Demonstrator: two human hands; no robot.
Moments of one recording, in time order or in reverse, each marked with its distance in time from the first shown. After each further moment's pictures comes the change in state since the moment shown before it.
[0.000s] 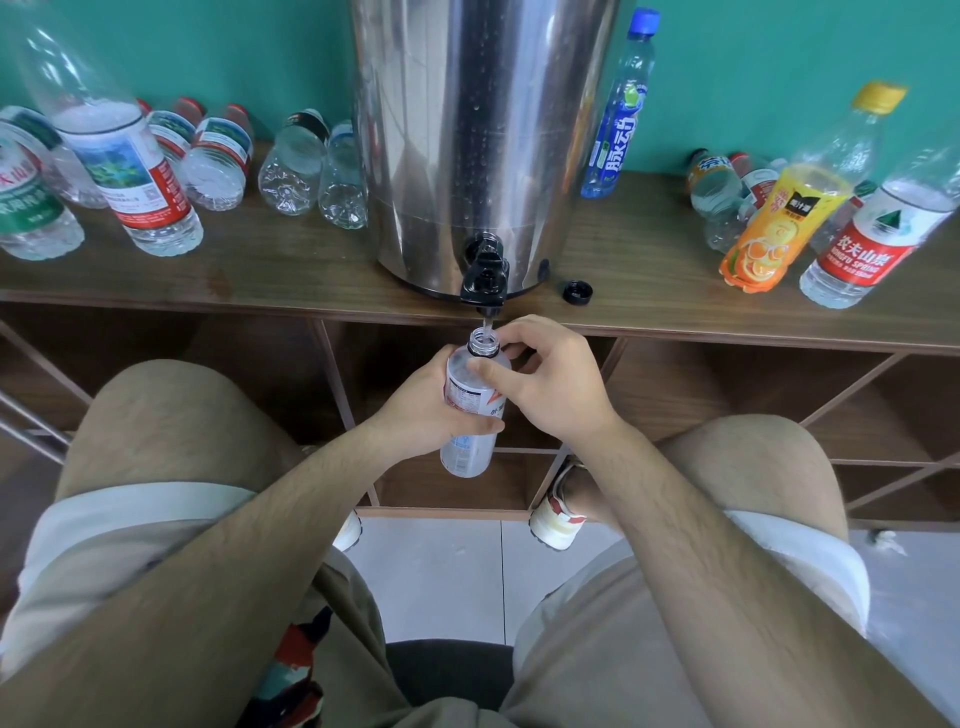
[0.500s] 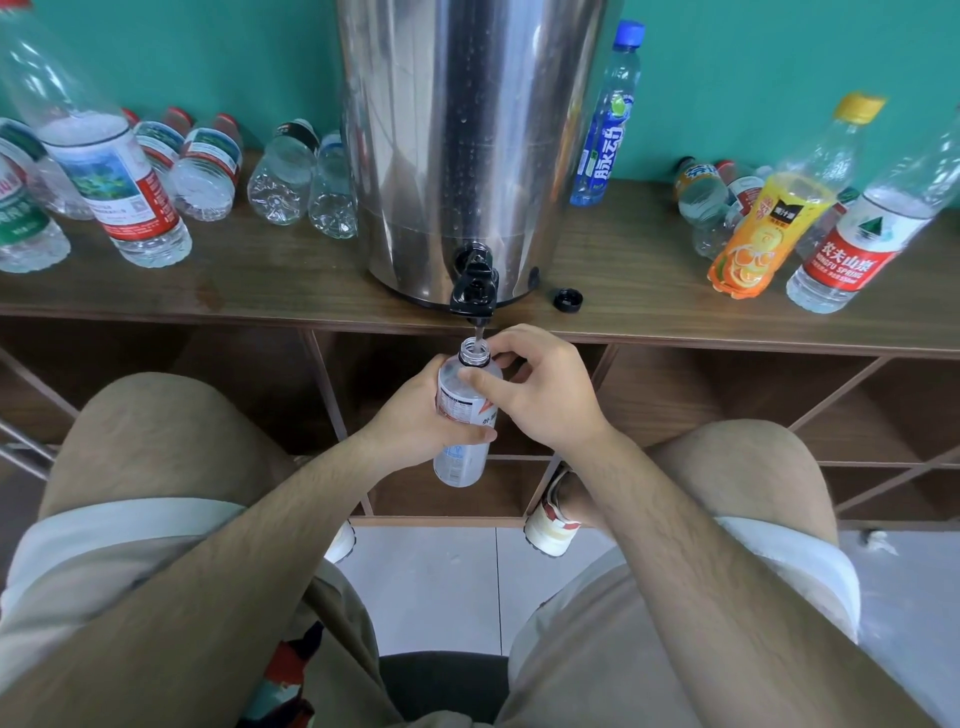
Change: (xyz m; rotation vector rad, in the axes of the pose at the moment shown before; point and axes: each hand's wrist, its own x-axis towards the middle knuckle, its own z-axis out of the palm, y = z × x) left_hand 0.001 -0.004 0.000 -0.007 -0.023 0.013; right_hand -0.001 0.000 0.000 -0.010 -0.007 0.006
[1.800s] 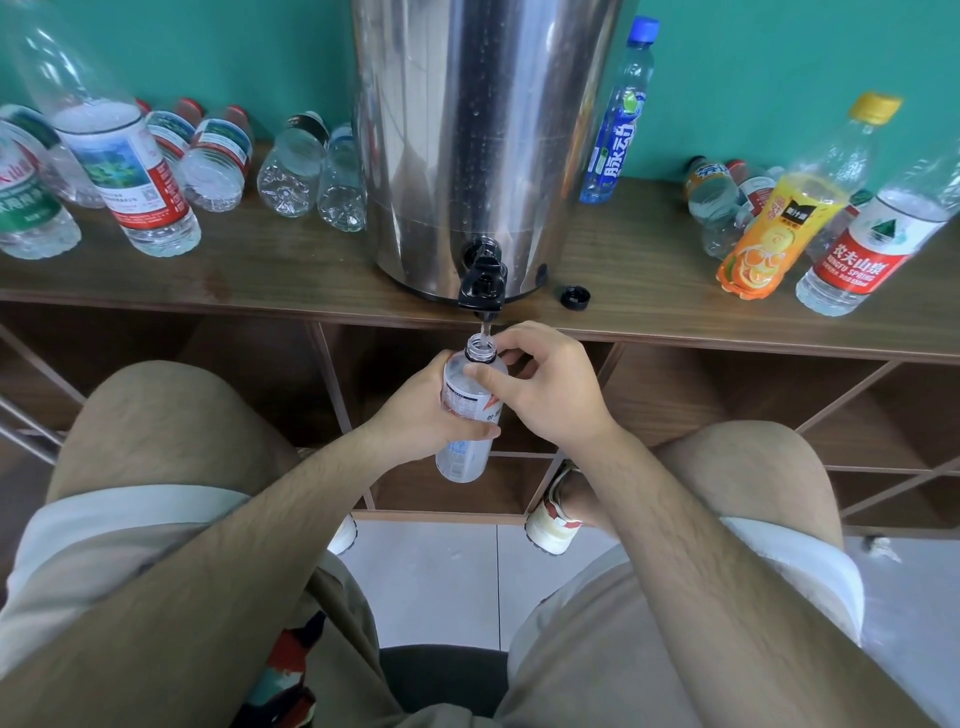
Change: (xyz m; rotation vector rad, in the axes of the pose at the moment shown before) left_hand -0.002 0.005 0.000 0.012 0.008 -0.007; right_hand -0.001 0.000 0.000 0.017 -0.011 0.019
